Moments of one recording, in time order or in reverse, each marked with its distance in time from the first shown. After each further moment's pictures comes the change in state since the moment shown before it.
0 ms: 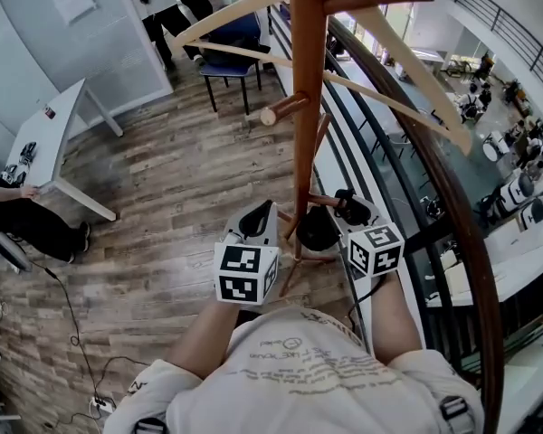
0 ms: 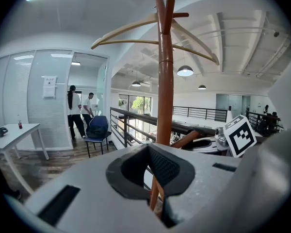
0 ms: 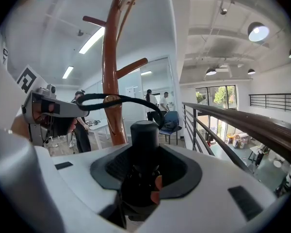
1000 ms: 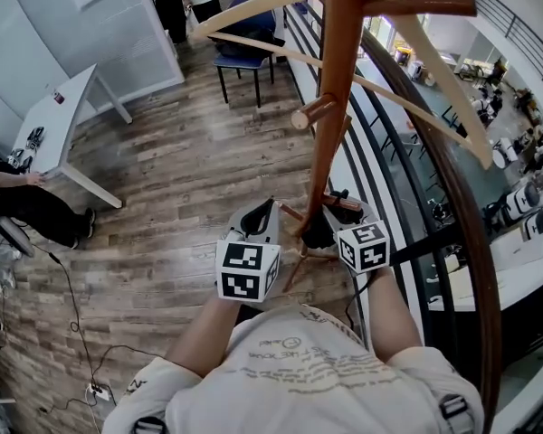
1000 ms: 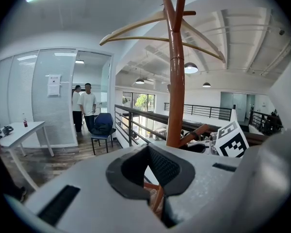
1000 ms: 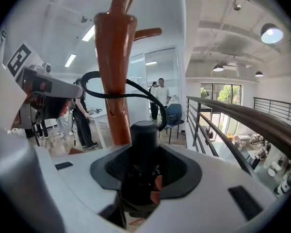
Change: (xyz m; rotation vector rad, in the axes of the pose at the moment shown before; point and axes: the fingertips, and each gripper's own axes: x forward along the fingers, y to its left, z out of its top) left arm -0.003 0.019 -0.015 -0.013 0.036 0.045; right arm 0.041 0.013 -0.035 -0.074 0.108 0.010
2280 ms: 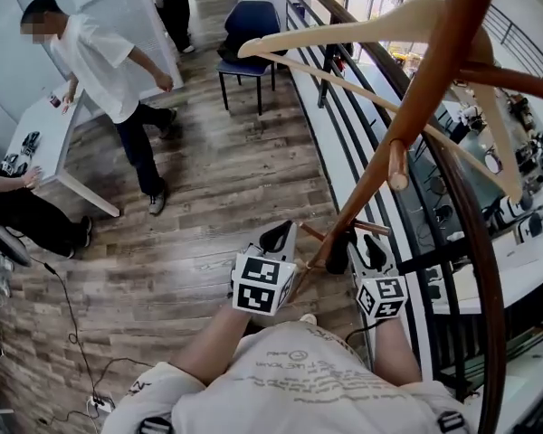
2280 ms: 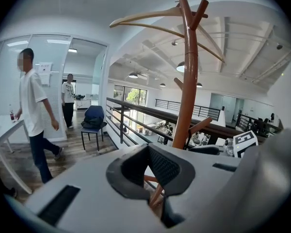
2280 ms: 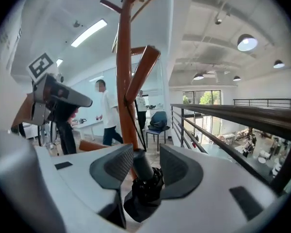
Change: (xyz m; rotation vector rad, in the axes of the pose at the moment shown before) left arm 0.021 0.041 -0.024 -0.020 0.060 -0.139; right arm -0.021 0.011 -0.028 0.099 -0.132 -0.189
